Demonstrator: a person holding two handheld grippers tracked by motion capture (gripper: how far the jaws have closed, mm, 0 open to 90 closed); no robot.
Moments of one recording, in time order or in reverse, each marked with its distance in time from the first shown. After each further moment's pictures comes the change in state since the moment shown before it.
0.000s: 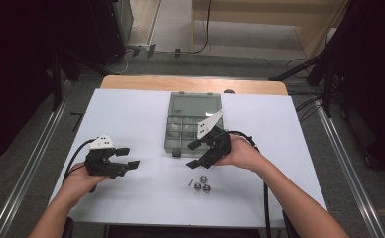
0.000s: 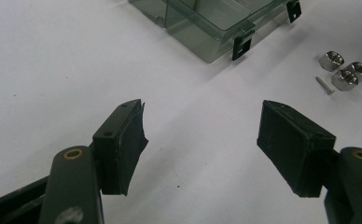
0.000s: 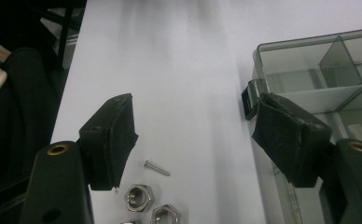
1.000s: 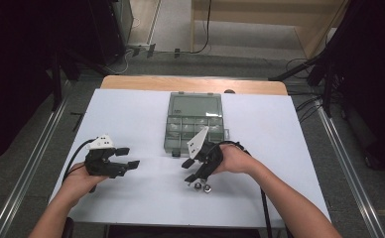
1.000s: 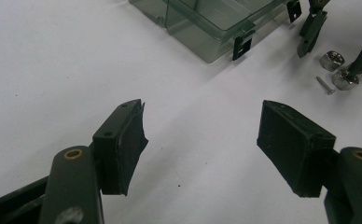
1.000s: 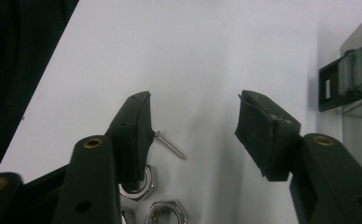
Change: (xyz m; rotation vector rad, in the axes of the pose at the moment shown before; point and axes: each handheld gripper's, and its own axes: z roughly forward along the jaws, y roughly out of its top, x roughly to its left) left arm 0.000 0.000 -0.001 -0.003 0.000 0.000; right arm 0.001 -0.017 0.048 0.141 0.138 -0.198
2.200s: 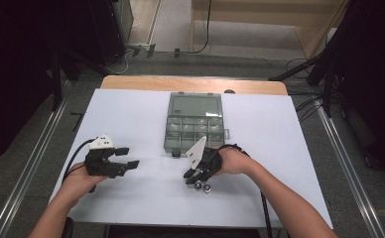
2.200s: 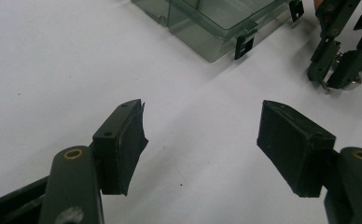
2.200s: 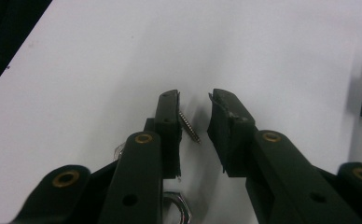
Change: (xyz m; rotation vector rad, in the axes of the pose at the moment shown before) left arm 0.001 0.000 0.000 0.004 0.006 0.002; right arm 0.006 -0.007 0.014 0.061 0.011 -0.164
